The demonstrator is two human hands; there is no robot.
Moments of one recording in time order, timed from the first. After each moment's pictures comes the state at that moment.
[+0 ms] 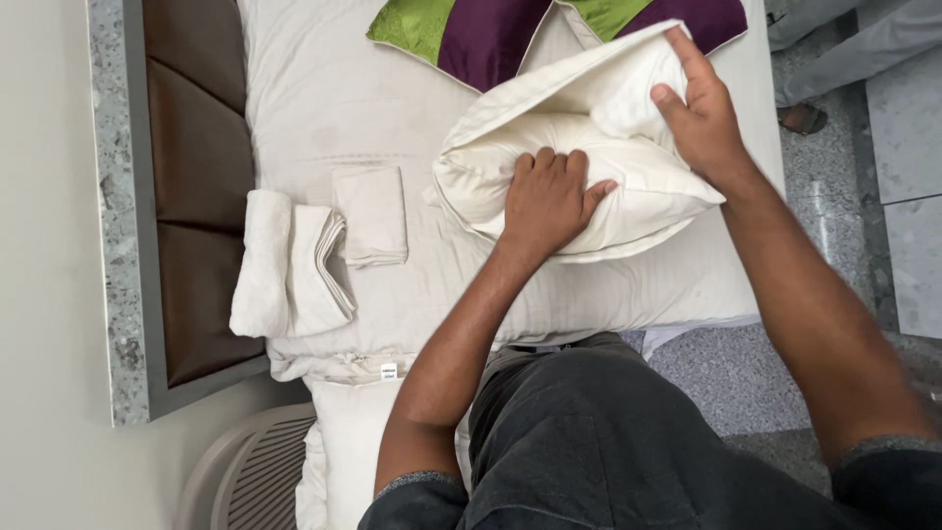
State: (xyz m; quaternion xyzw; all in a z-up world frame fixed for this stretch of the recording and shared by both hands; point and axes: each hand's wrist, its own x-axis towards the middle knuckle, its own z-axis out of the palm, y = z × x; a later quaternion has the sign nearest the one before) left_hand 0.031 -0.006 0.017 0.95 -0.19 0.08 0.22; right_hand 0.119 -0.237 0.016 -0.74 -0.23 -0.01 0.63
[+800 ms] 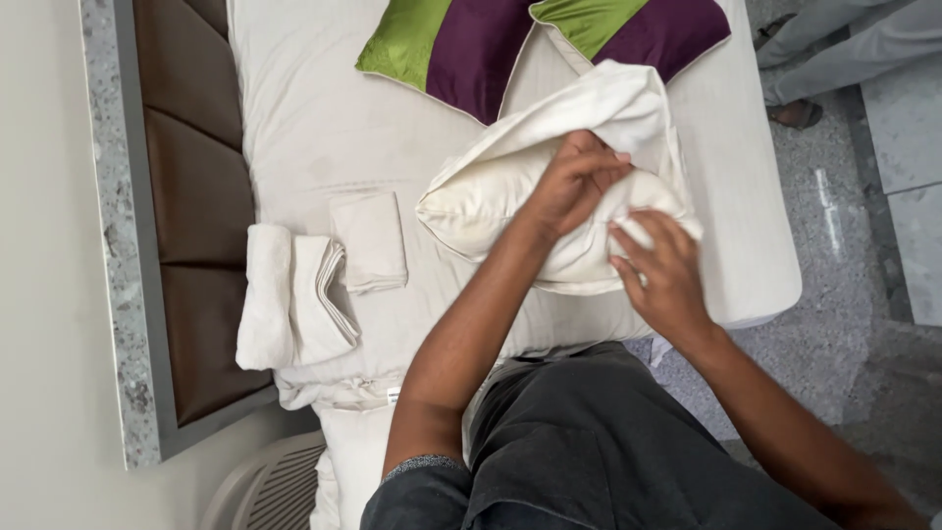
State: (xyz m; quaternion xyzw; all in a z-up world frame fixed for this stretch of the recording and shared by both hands) left_hand 0.104 -0.055 -0.019 0.24 -0.07 -0.24 0.94; right_hand -0.047 -0.203 0.026 -0.94 -0.20 -0.15 0.22
